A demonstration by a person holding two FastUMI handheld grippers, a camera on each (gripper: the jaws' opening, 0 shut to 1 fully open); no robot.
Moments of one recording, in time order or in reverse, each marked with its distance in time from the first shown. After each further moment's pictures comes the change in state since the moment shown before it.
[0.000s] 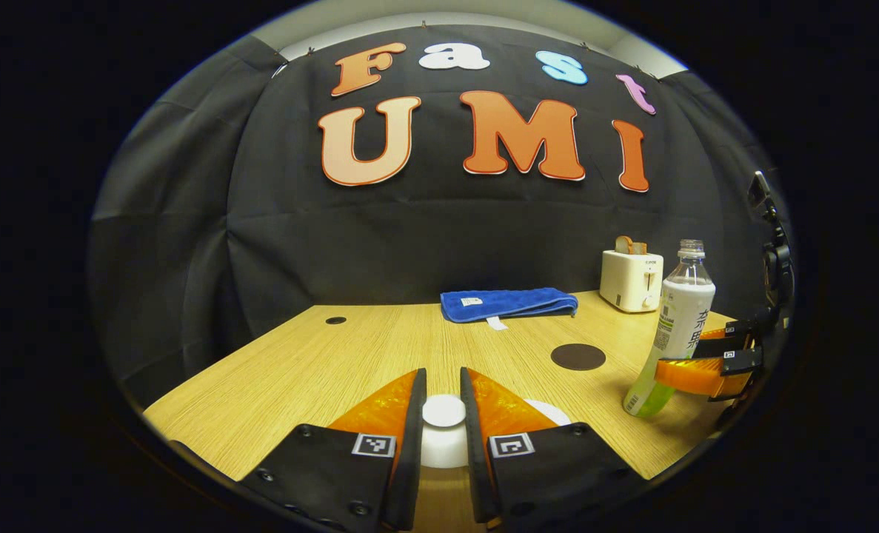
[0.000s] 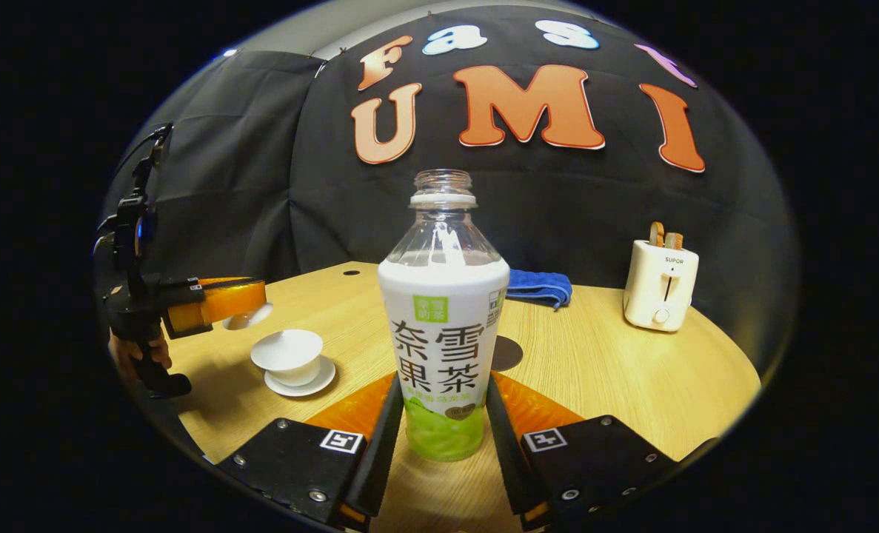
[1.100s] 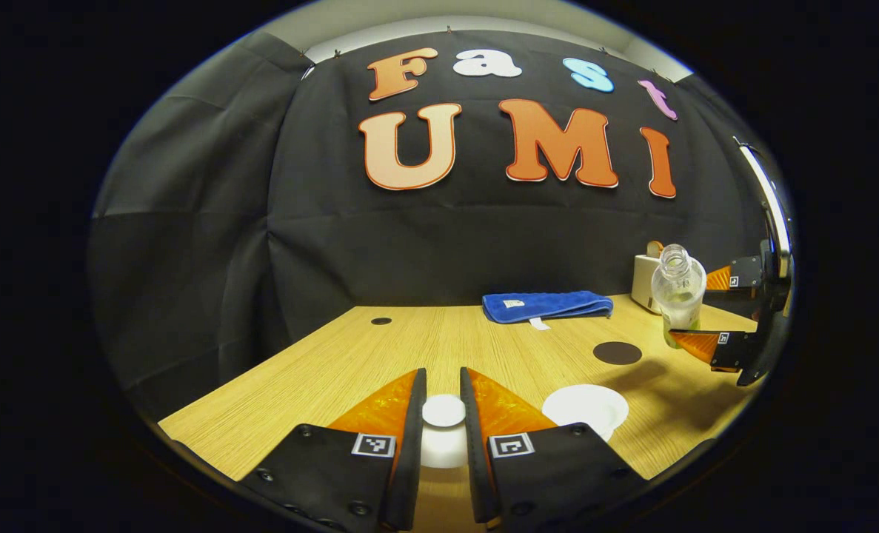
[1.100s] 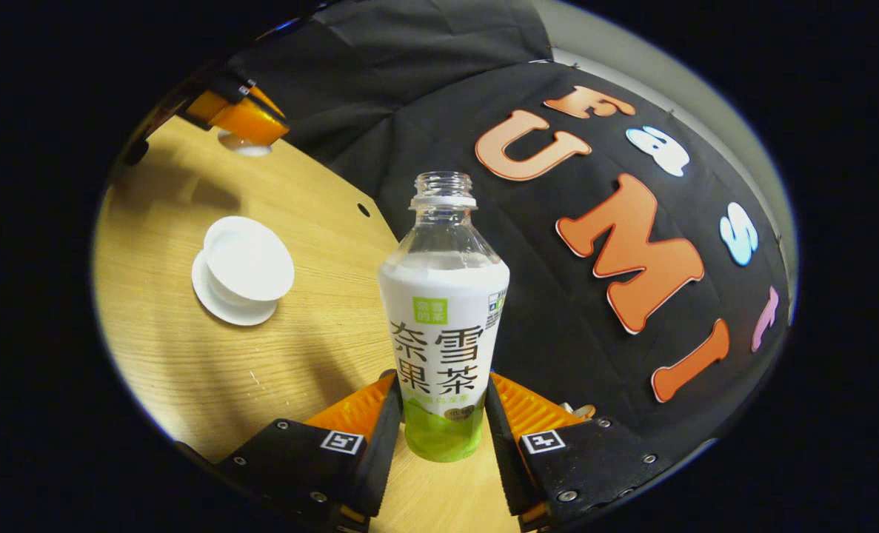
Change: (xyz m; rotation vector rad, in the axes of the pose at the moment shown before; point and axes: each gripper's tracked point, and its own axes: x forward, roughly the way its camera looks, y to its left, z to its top) left arm -0.023 0.071 -0.002 -0.008 -0.012 0.110; right arm 0.031 0.005 0.061 -0.939 -0.055 -0.134
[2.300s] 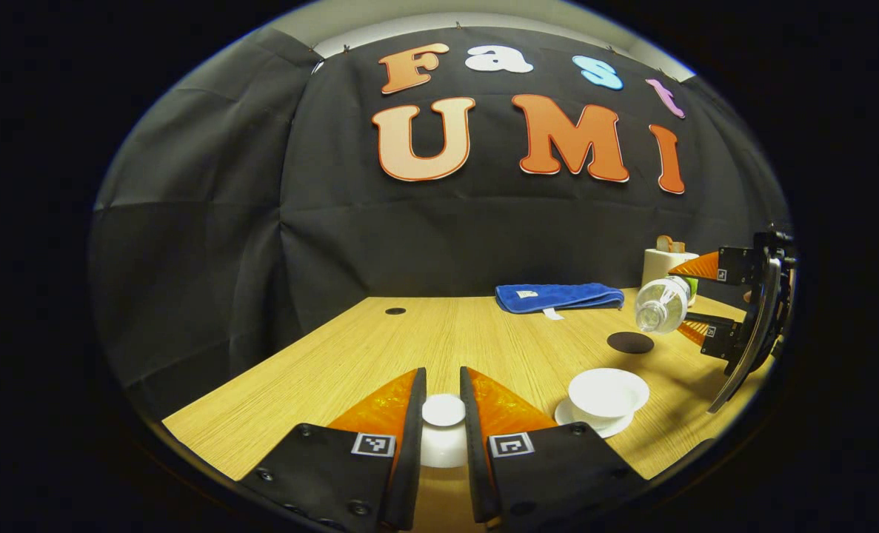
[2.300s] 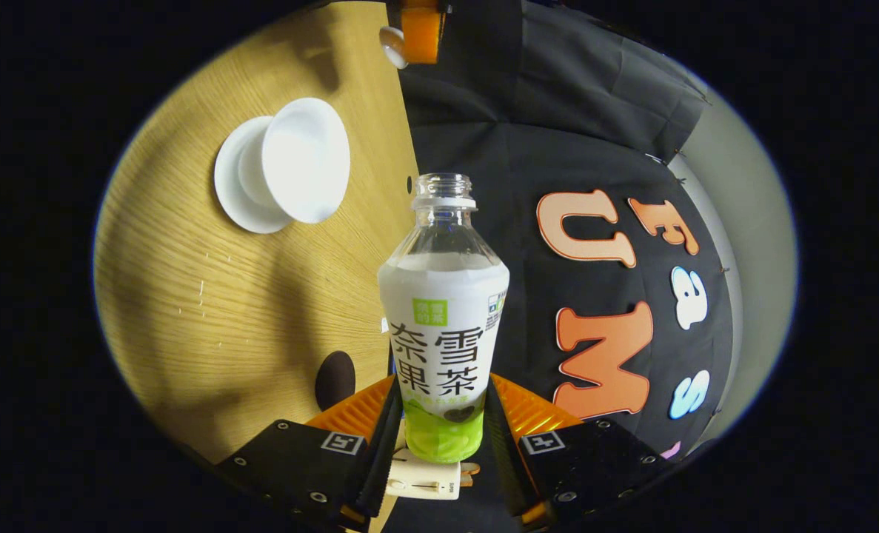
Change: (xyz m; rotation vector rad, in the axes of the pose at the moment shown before) left arm -0.005 0.027 -0.014 -0.008 0.017 0.025; right arm 0.012 -0.002 0.013 -0.615 -0.093 -0.094
